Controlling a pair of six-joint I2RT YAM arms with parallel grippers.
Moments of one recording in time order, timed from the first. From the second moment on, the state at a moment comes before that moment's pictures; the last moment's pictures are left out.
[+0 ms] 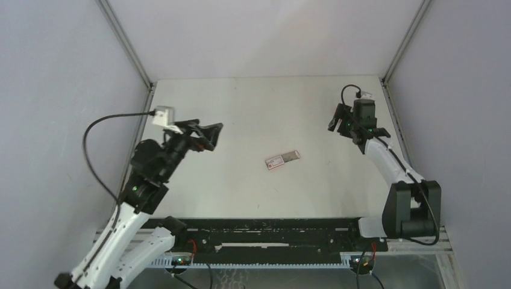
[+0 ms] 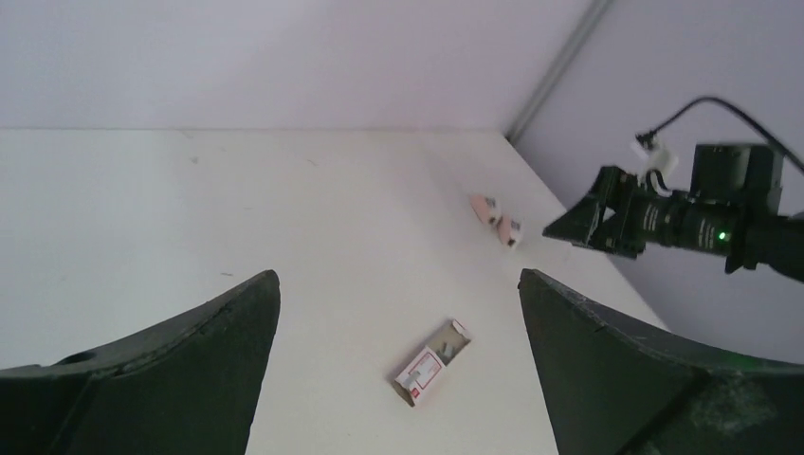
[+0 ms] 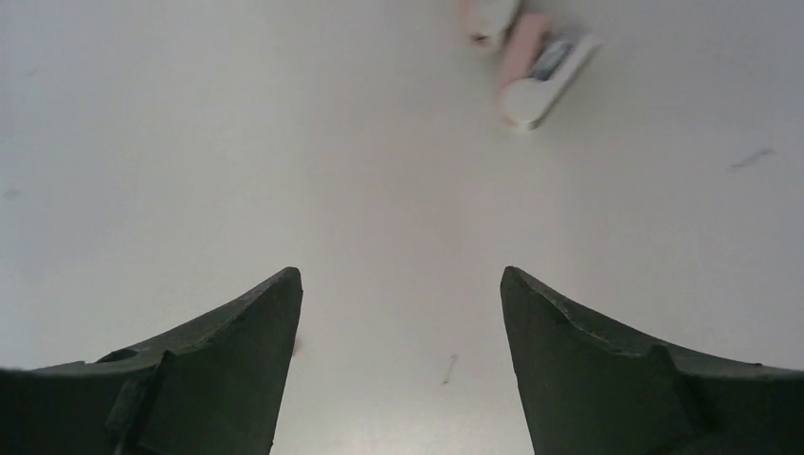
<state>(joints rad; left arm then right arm) -0.59 0.75 0.83 -0.05 -0.07 -0.34 0.07 1.32 0.90 -0.25 -0.01 0.36</state>
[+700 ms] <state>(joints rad) -0.18 0.60 0.80 -0.43 0.13 -0.40 -0.04 1.93 1.39 -0.45 0.12 0.40</state>
